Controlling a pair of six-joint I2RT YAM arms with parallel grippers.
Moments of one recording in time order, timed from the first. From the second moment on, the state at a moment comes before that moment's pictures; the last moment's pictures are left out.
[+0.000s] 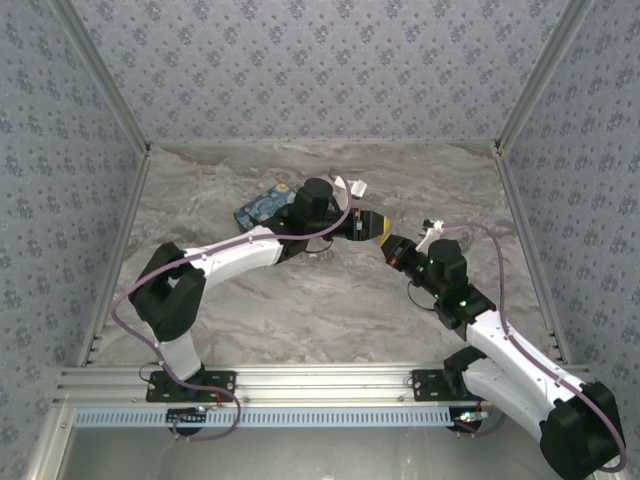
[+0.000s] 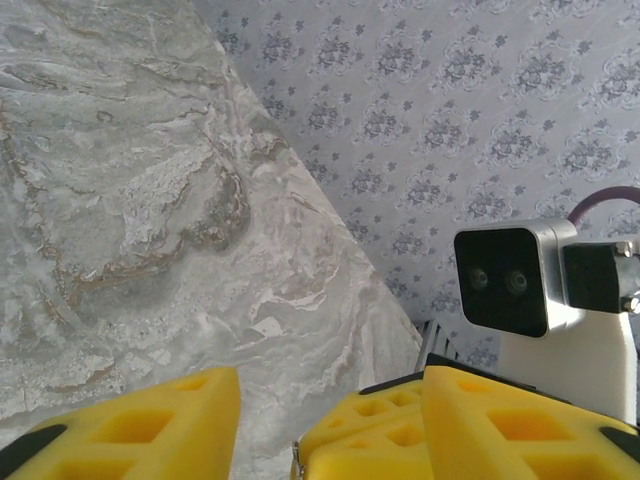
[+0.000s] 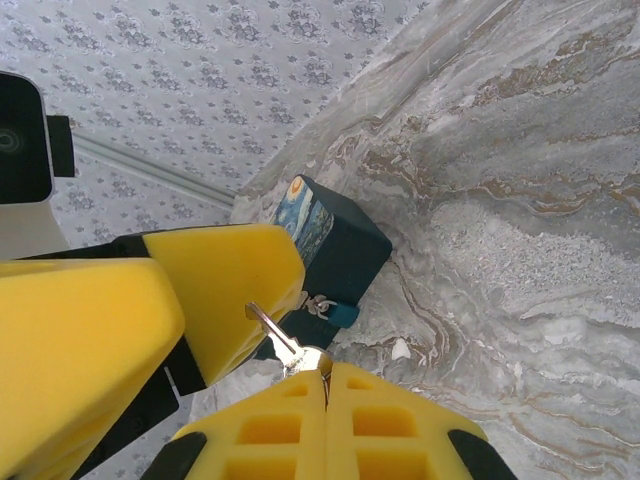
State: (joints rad) left arm -0.83 1.76 1.25 0.20 0.51 -0.72; right arm 0.47 0.82 0.43 0.13 -0.13 0.97
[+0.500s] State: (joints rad) left arm -0.83 1.76 1.25 0.20 0.51 -0.73; right arm 0.47 0.82 0.43 0.13 -0.13 0.98
